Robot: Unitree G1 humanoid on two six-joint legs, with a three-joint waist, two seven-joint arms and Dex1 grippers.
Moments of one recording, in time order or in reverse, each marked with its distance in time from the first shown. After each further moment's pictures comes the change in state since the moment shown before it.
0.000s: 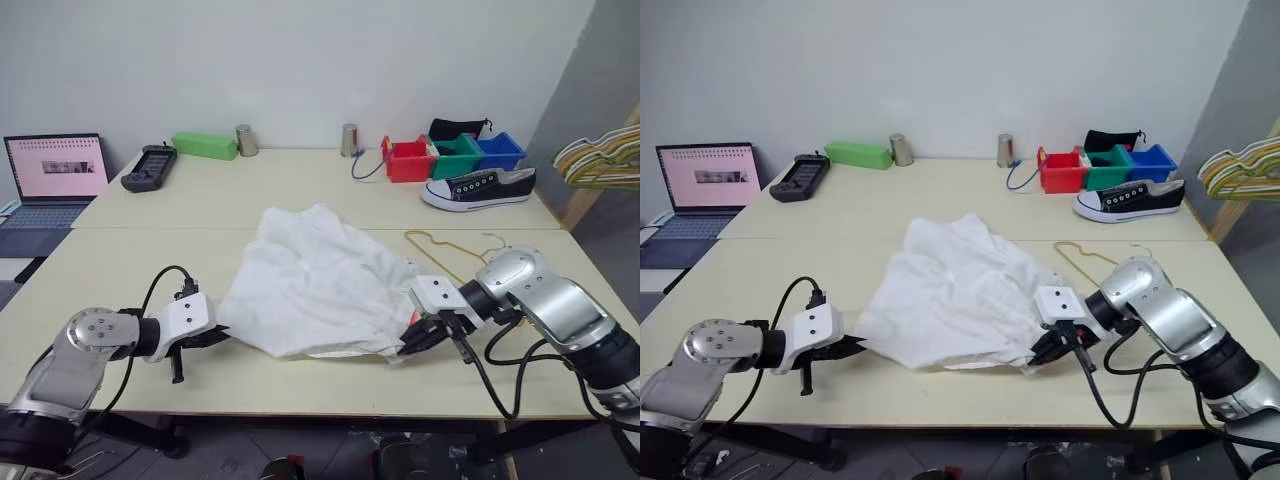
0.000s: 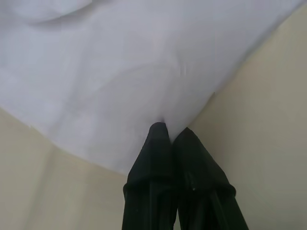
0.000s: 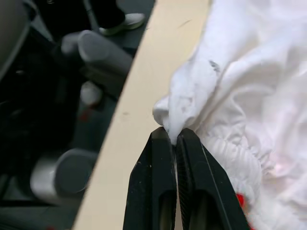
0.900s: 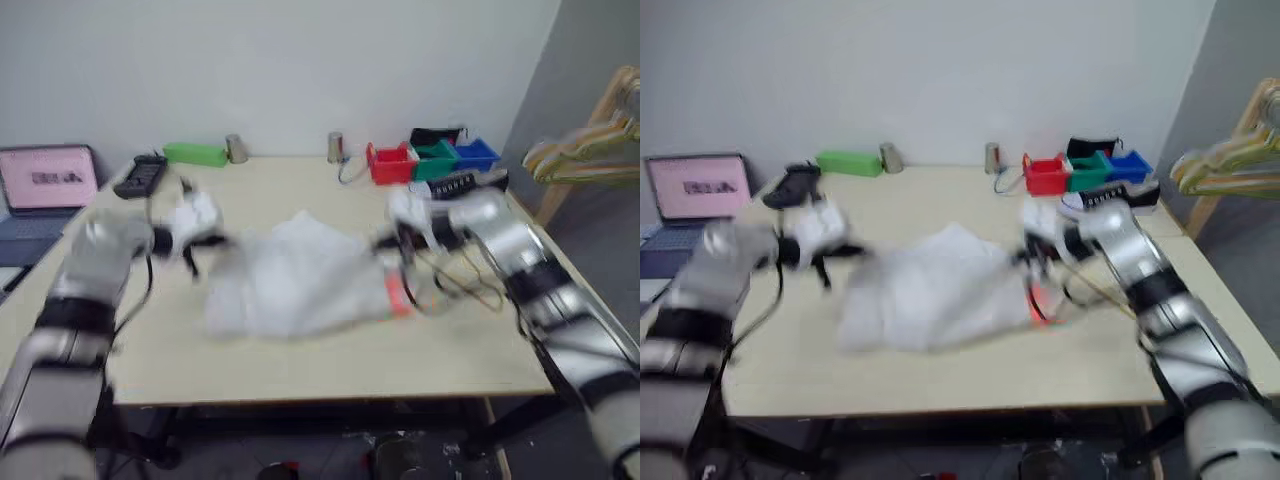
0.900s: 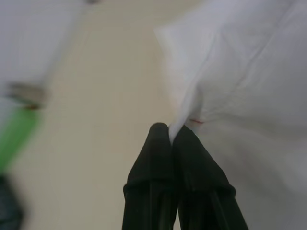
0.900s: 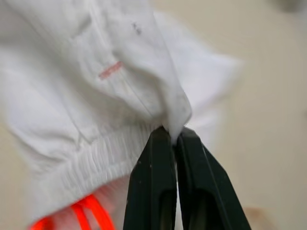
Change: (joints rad) left arm -1.074 -0.198 -0.252 0.978 0.353 -0.196 0.580; right arm -0.707 0.376 -0.036 1.082 -0.214 -0.337 -0.728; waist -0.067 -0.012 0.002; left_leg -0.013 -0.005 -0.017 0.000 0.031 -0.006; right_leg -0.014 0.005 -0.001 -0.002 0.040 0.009
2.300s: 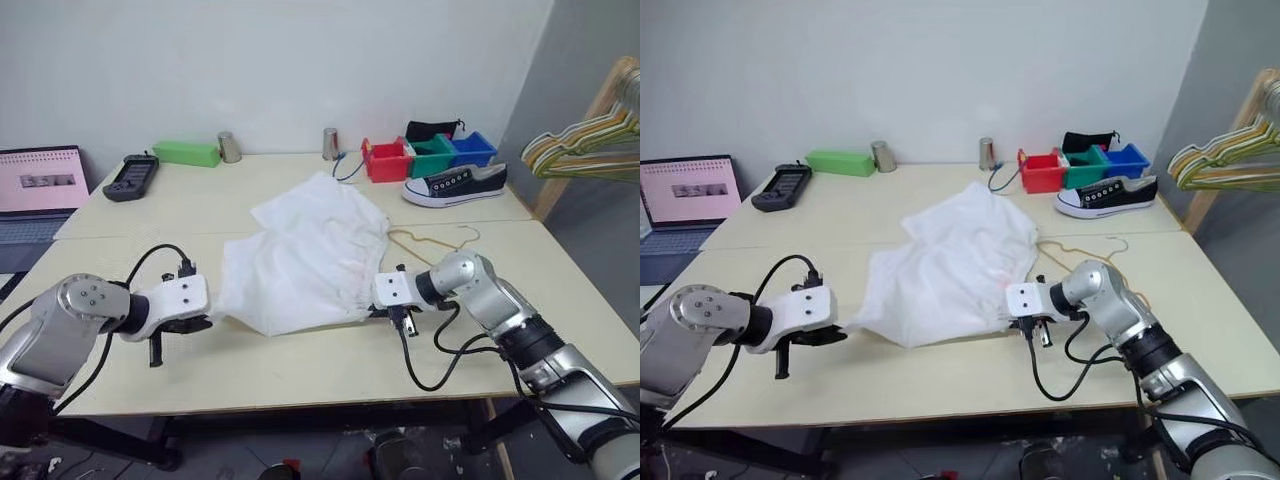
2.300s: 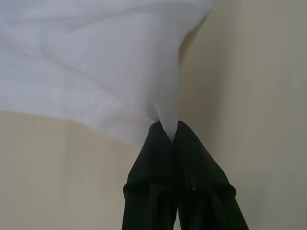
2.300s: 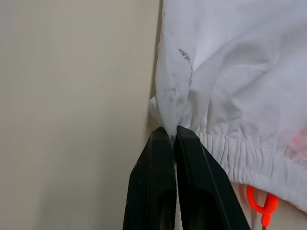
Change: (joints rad) left arm 0.995 0.348 0.166 -1.035 -0.236 0.310 -0.595; right arm 0.668 -0.149 0.071 -0.783 -0.185 0.066 0.575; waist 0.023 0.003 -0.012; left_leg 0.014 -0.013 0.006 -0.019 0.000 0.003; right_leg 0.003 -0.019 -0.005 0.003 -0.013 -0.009
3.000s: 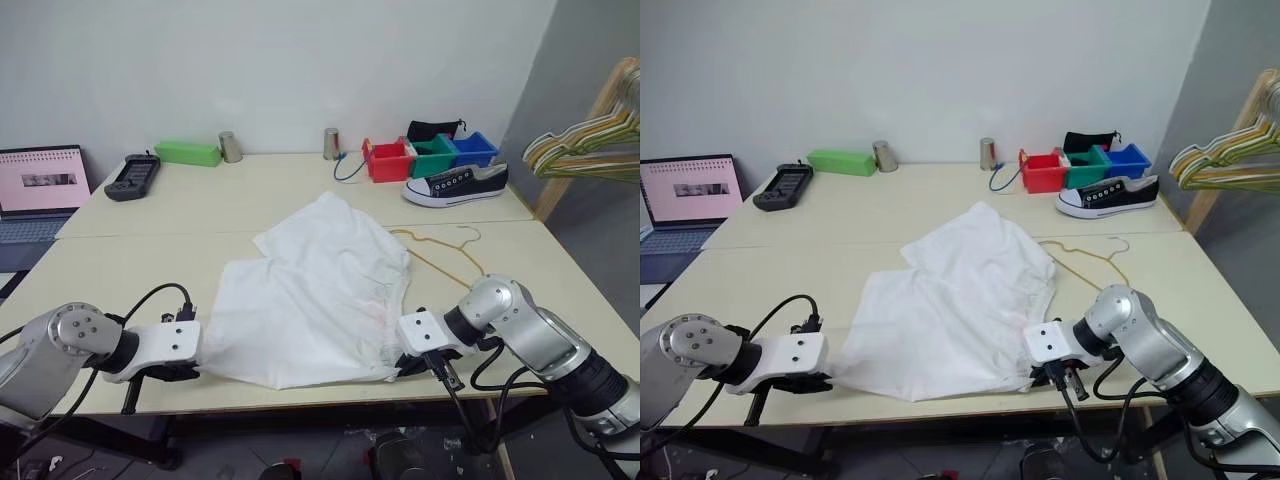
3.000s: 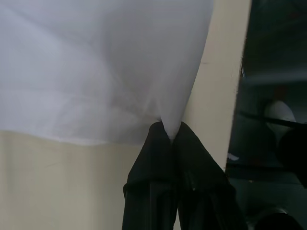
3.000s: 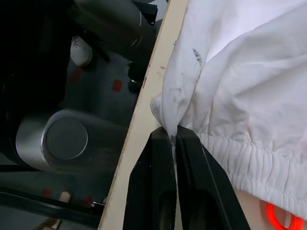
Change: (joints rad) left arm 0.134 0.069 0.006 -0.034 -0.034 -0.088 -0.121; right arm 0.156 -0.196 0.023 -0.391 0.171 0.268 0.209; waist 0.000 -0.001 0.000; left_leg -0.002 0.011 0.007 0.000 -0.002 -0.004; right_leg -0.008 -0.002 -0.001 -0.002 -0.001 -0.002
